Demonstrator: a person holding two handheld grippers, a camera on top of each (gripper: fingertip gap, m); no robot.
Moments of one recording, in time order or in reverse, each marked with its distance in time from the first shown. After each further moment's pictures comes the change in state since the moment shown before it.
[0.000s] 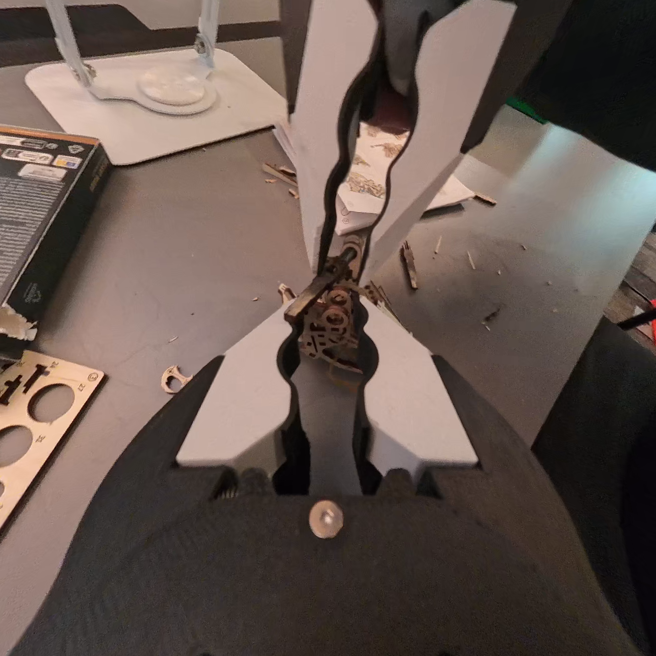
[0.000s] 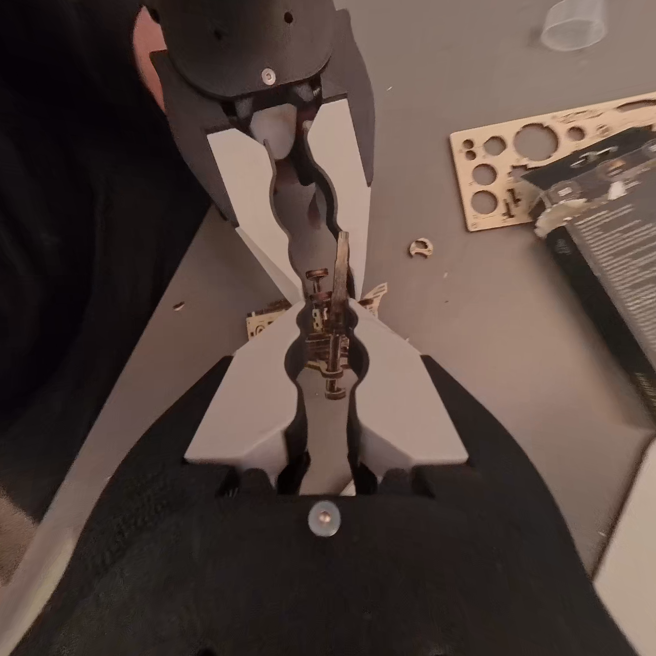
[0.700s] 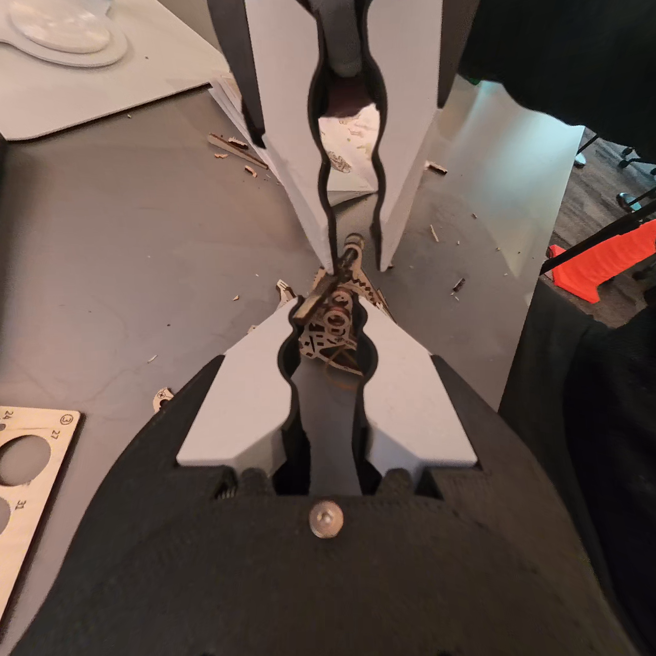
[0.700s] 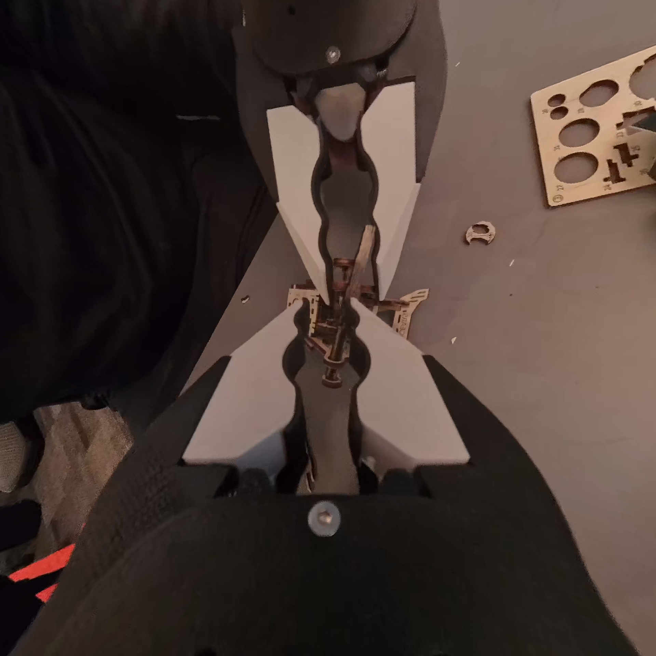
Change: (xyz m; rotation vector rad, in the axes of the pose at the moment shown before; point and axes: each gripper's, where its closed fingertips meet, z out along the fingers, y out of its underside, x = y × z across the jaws) left arm 0.000 0.005 0.003 -0.113 0.232 -0.002; right arm -0.007 0.008 -0.003 0.043 -0.306 0.127
